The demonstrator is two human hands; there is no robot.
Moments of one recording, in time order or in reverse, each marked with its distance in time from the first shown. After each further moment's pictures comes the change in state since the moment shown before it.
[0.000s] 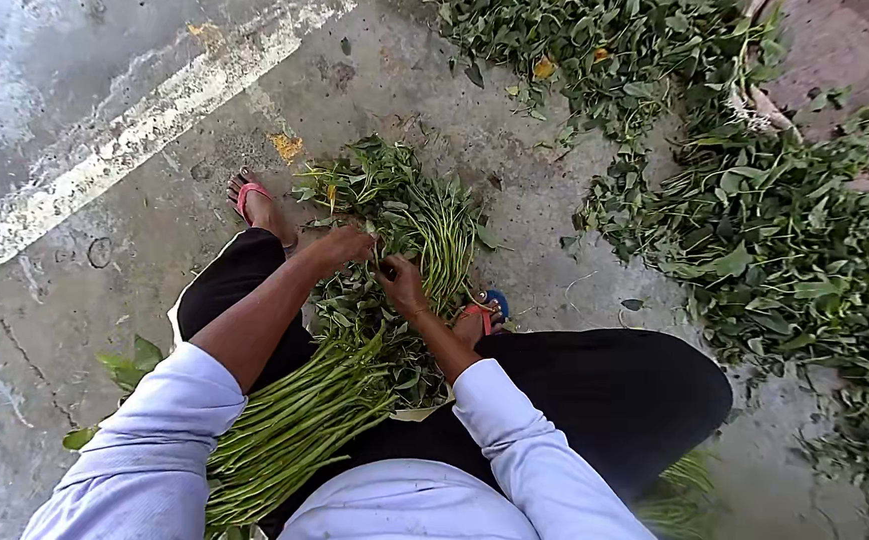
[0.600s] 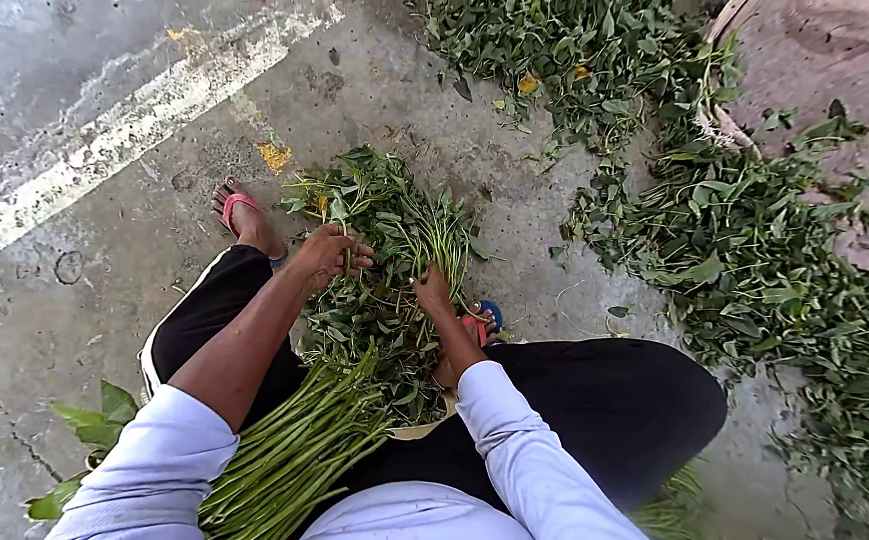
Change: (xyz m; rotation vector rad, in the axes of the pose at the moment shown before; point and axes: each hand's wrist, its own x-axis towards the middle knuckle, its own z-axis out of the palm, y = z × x) left_hand -0.001 -0.004 -0.012 -0.629 0.131 0.043; right_hand 0.019 0.064 -0.035 -0.158 0.017 0.540
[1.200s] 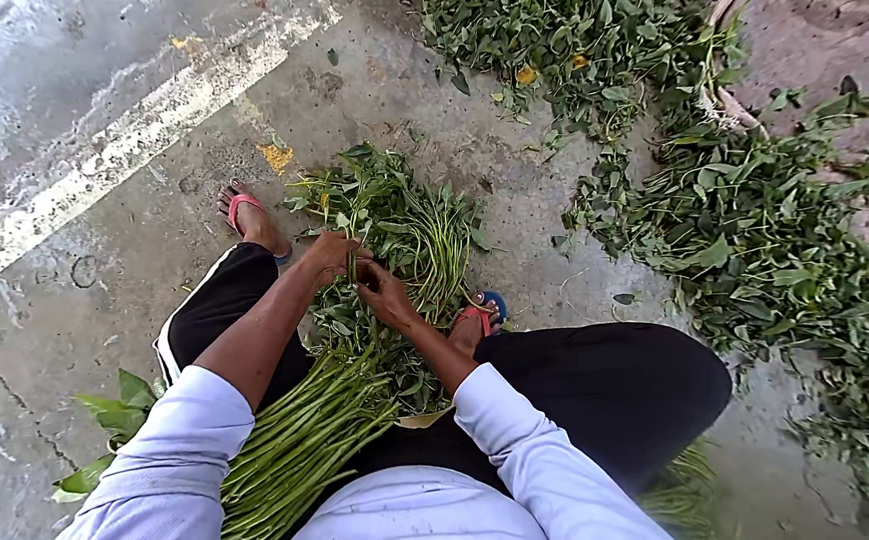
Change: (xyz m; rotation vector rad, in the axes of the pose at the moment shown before) left_hand 0.008 -0.014 0.006 0.156 0.023 -0.032; right_hand -0.075 -0.076 0.029 0.287 -0.293 -0.528
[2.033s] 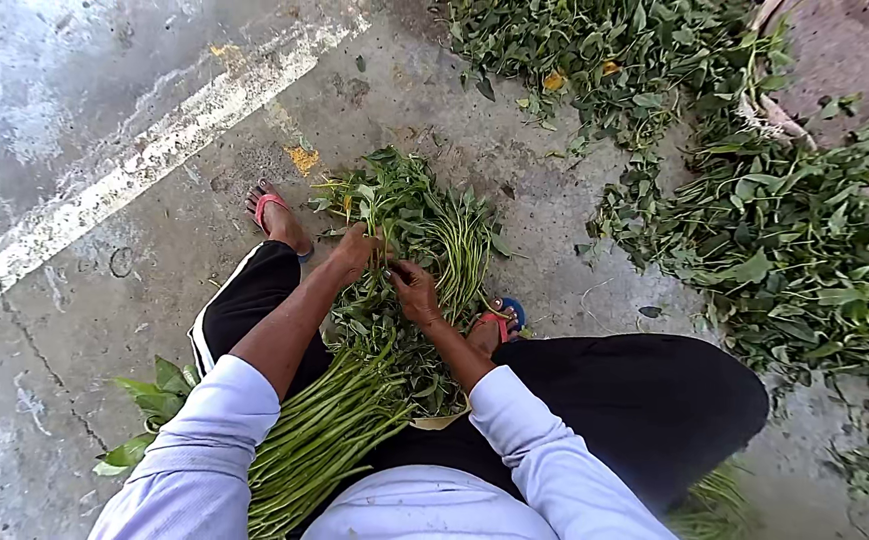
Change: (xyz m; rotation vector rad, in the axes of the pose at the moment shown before) left_hand 0.003 -0.004 -0.003 -0.053 -0.021 0.126; right_hand 0.001 0.014 0.000 0.001 0.261 -0.113
